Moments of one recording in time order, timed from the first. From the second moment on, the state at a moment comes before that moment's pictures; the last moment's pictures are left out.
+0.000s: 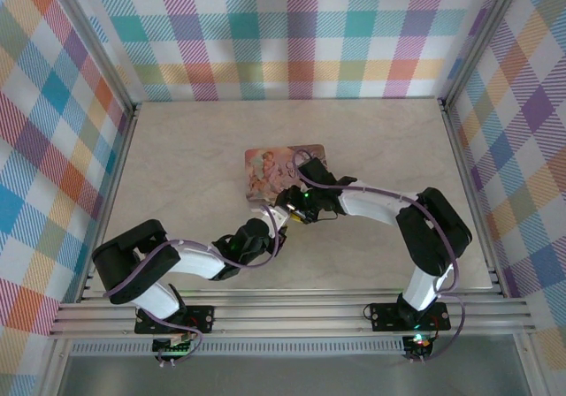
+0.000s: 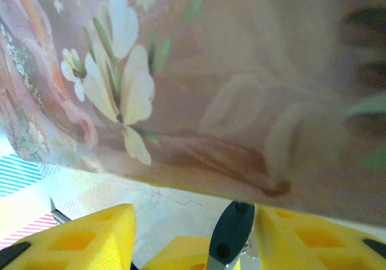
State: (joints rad) left arm -0.94 1.55 0.39 0.66 -0.25 -0.12; right arm 0.73 1.73 1.05 -0.28 -0.37 1.08
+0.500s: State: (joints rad) left arm -0.91 1.55 0.37 0.69 -0.21 -0.18; right arm 0.73 1.69 1.01 -0.28 -0.36 1.09
